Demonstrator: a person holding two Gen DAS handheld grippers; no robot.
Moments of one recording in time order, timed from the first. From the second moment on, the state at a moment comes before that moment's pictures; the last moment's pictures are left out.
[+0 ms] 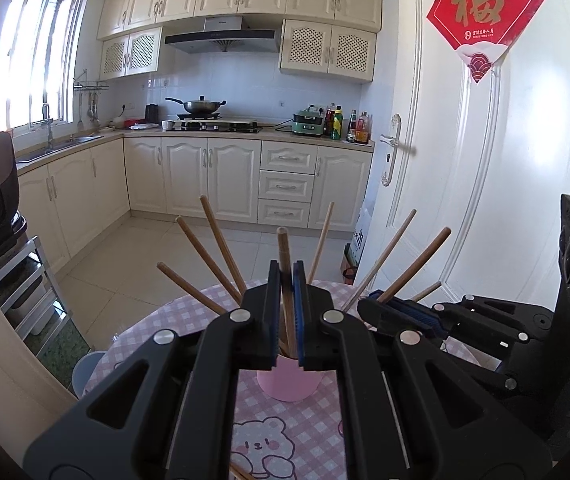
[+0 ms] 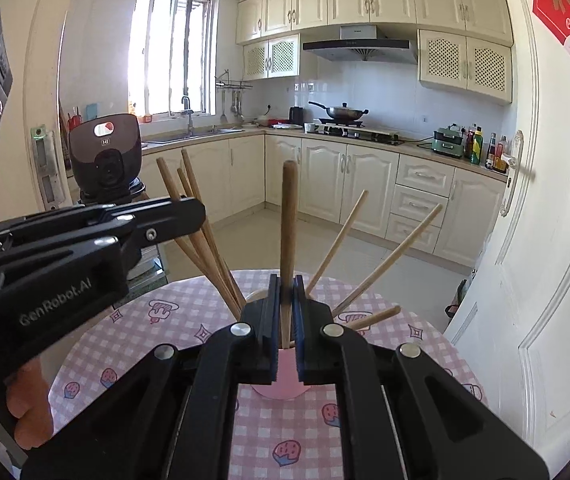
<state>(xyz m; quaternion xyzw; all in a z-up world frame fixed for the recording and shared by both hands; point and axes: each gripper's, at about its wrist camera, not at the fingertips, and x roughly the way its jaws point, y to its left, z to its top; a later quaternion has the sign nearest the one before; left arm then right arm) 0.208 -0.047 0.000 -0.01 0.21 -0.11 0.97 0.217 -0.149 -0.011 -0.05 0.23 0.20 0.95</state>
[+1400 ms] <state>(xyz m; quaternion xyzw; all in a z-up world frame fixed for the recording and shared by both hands) 0.089 0.008 -0.027 -0.04 0.23 -0.05 0.97 0.095 -0.153 -0.011 -0.01 0.18 0.17 0.97</state>
